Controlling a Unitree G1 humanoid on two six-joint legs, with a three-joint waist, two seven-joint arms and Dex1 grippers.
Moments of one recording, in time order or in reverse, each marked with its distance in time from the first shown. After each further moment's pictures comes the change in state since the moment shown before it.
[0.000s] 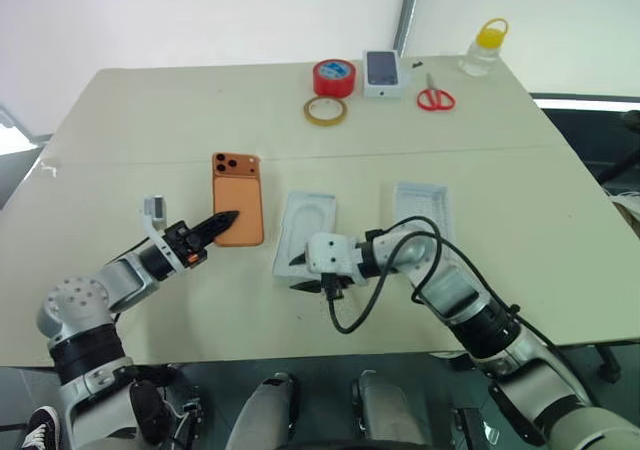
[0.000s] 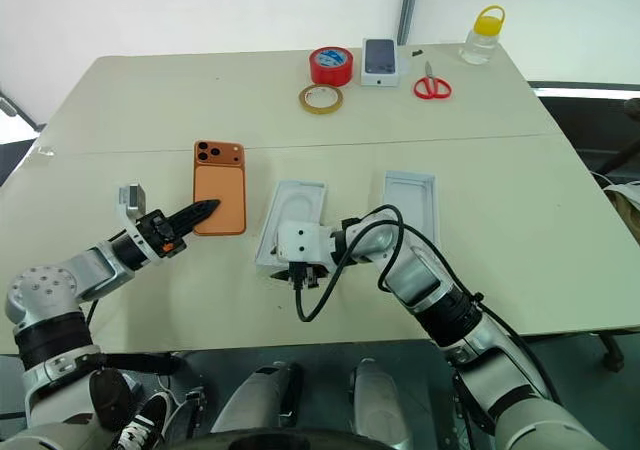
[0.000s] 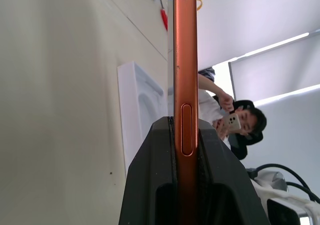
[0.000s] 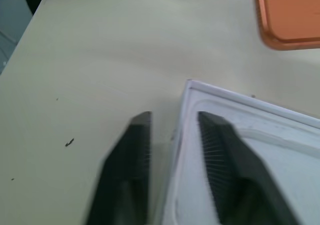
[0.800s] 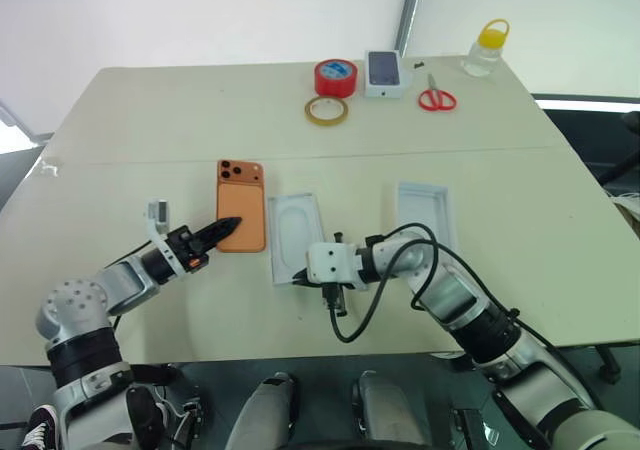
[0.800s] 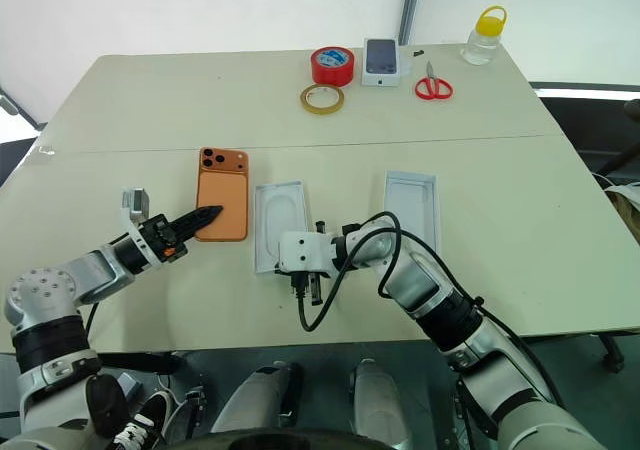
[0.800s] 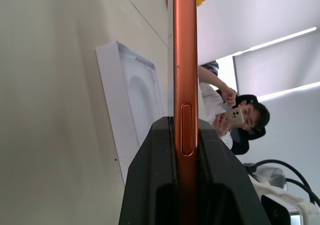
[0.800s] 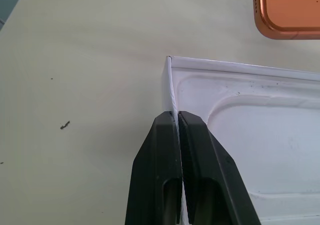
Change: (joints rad) left arm 0.017 0.004 -0.038 -0.008 -0.066 -0.008 0.047; right arm -0.018 -0.009 -0.018 0.057 -0.018 -0.031 -0.006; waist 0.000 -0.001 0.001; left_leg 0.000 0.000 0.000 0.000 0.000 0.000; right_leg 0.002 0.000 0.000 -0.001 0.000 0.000
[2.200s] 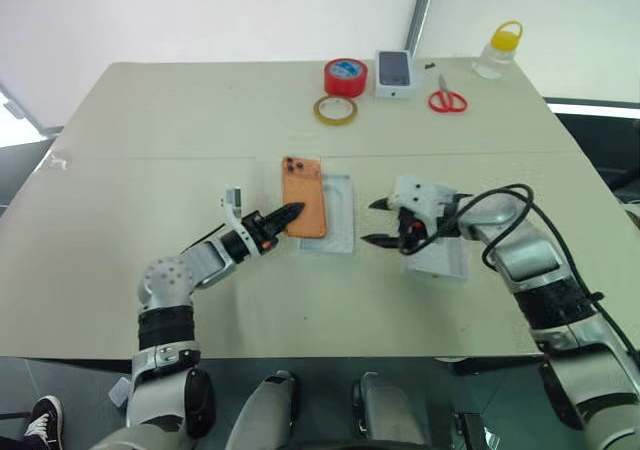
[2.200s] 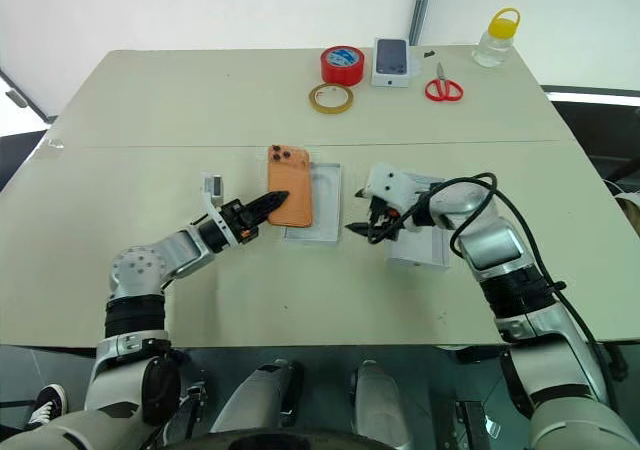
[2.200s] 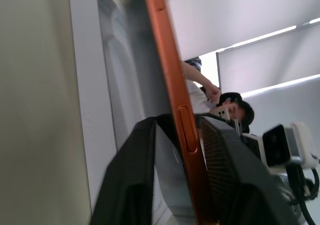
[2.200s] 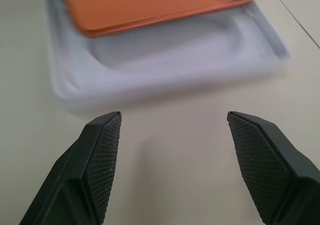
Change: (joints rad) left arm -0.126 -0.239 -0.249 0.142 0.031 -0.245 0.104; right arm -0.038 -0.224 -0.313 0.209 0.135 0.055 -0.023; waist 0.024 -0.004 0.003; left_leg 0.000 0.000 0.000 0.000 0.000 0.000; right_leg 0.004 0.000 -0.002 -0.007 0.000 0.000
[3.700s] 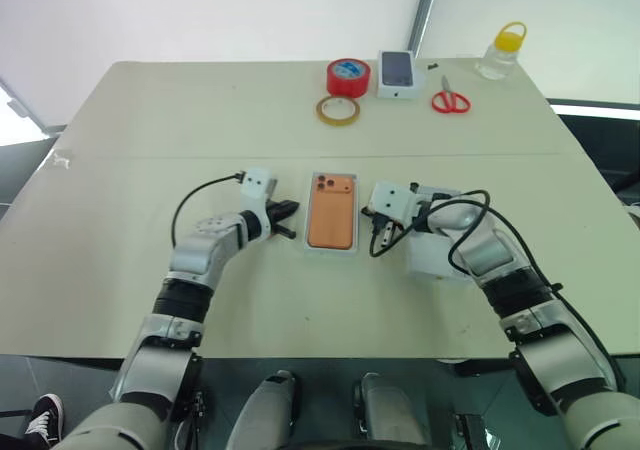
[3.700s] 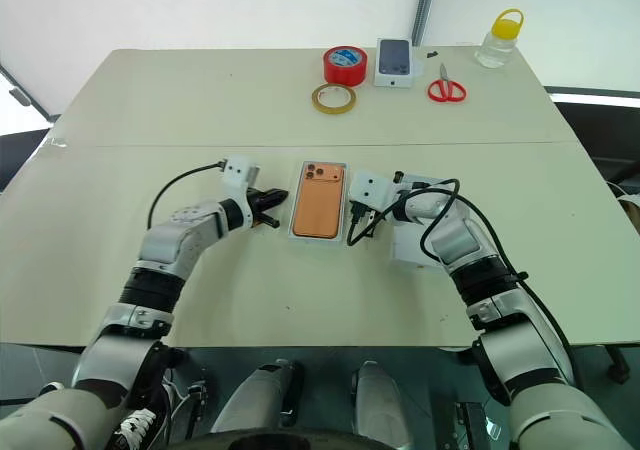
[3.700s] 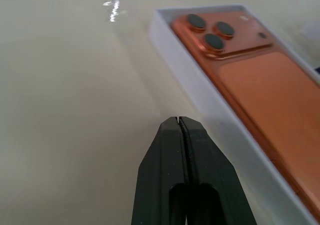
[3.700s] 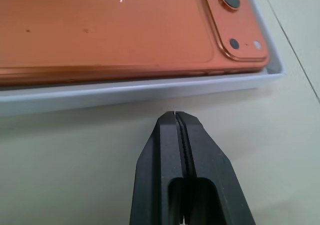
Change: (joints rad) left arm -0.137 0.103 -0.464 0.093 0.677 -0.526 -0.106; right arm -0.054 0.124 0.093 0.155 -0.223 -0.193 -0.177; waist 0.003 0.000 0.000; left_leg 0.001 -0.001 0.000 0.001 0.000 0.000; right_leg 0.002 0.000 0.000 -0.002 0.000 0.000
